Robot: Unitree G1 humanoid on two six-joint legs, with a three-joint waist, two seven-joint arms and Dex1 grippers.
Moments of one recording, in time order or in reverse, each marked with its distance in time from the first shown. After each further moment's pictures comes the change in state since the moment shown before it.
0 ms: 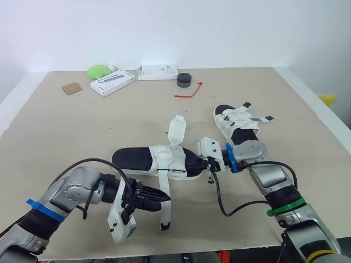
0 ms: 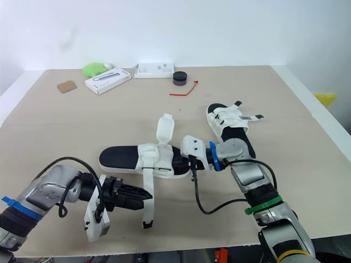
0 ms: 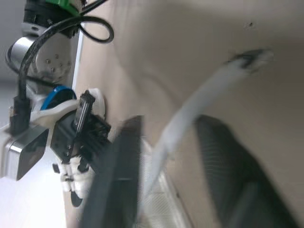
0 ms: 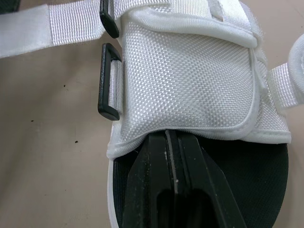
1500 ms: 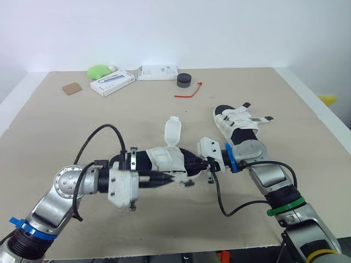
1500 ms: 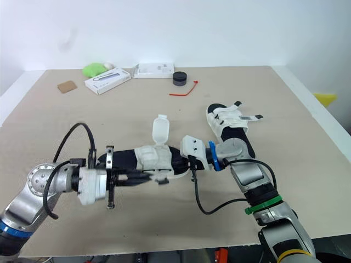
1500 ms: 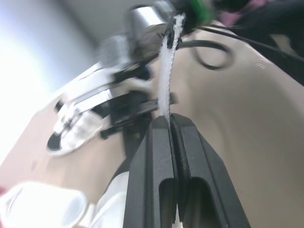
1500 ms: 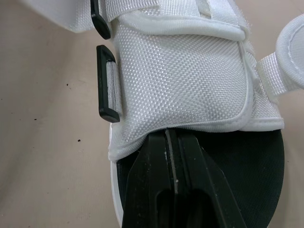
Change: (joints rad) left arm 0.110 -0.031 0.151 -0.375 -0.583 0.985 -0.021; right arm -0.007 -0.001 0.010 0.003 0.001 -0.001 0.005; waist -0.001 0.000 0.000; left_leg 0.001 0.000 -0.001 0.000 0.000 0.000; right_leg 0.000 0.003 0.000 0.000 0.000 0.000
